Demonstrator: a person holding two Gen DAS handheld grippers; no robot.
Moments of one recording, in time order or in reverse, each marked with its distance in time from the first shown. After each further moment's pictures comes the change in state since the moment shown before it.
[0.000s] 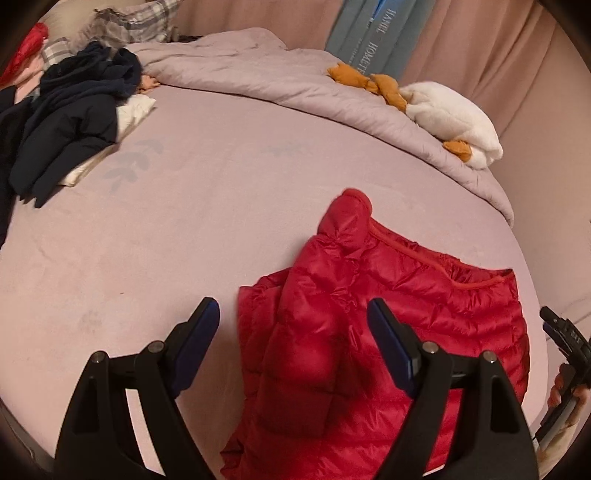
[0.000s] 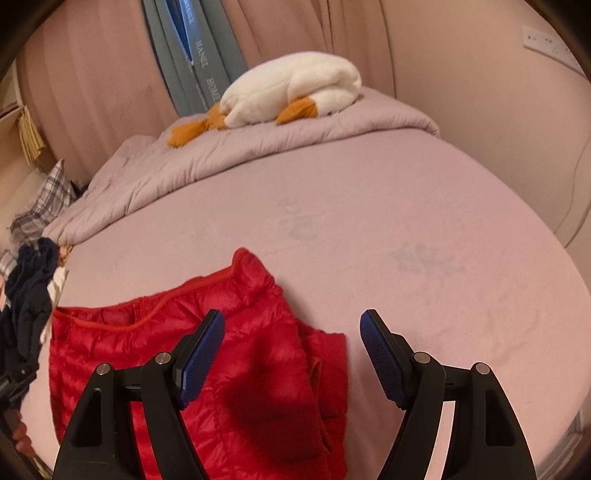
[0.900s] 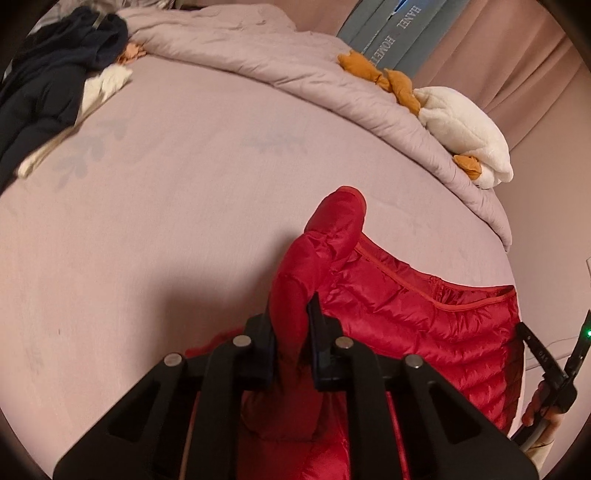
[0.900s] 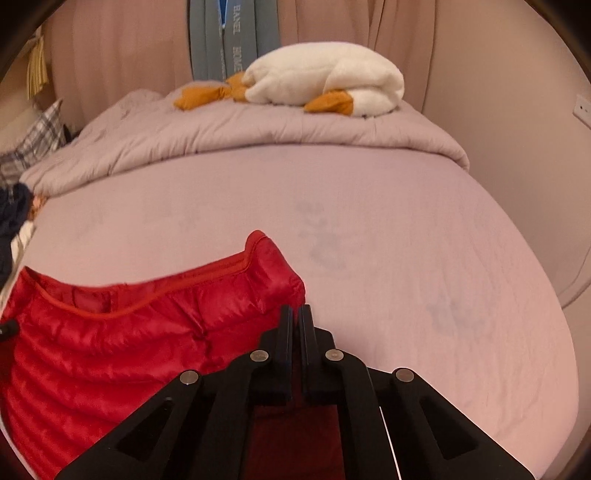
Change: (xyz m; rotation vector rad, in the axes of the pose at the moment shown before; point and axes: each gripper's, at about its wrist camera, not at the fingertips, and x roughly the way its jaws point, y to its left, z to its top) left arm 0.063 -0.008 0.053 -0.119 0.052 -0.054; right arm 0.056 0.052 0.039 -0.198 -0.007 -0.119
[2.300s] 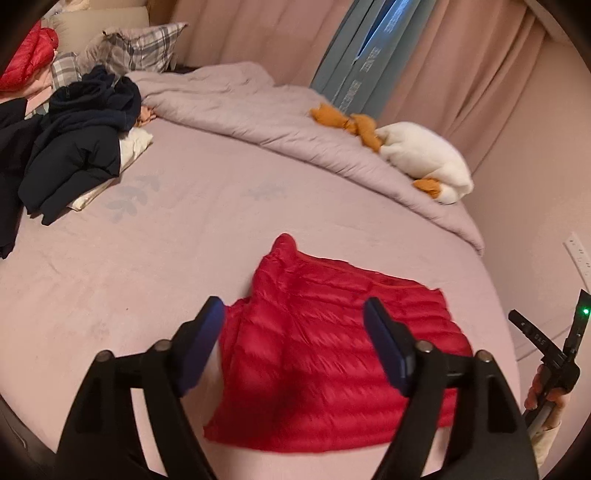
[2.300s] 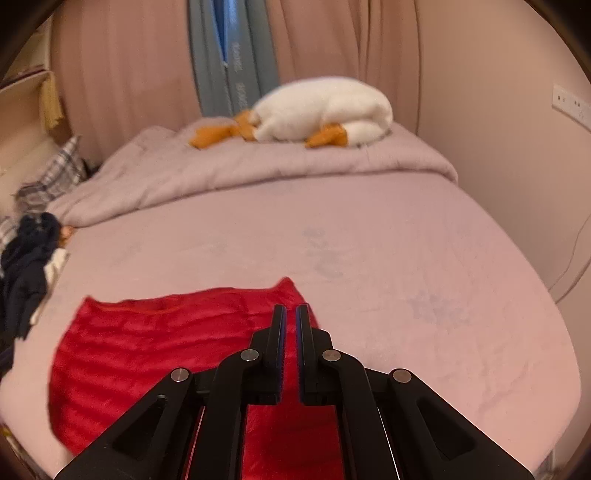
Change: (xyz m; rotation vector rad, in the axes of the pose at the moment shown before) left arm -0.146 -0.005 -0.057 0.086 -0.193 -0.037; right arm -0.108 -0.009 -0.030 0.039 -0.122 0.087
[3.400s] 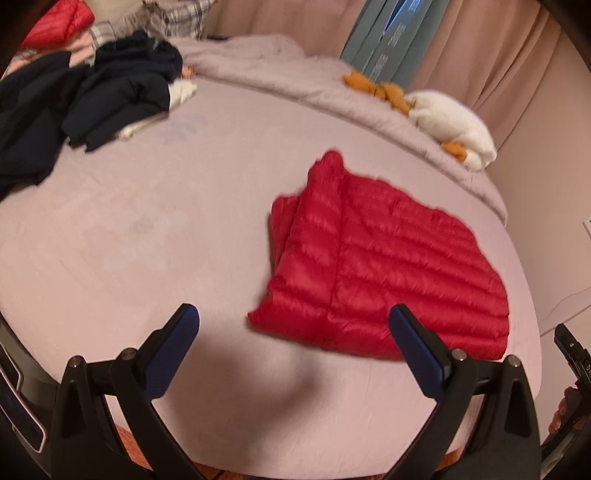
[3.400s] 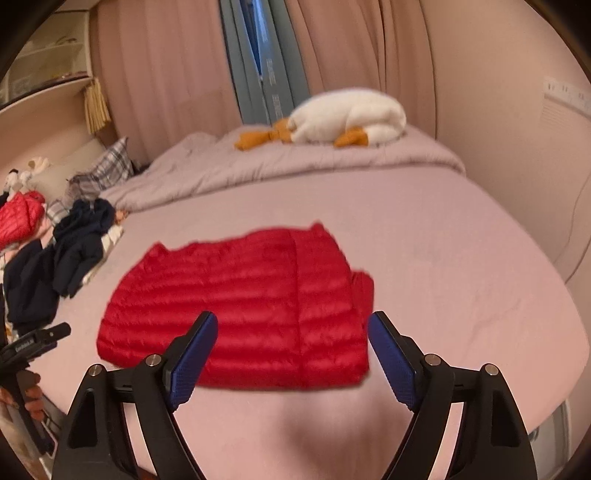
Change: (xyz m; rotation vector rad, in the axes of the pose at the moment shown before) left arm -0.010 0.036 -0.103 -0.032 0.128 0.115; right arm -0.052 -0.008 -0.092 0.032 0.019 0.129
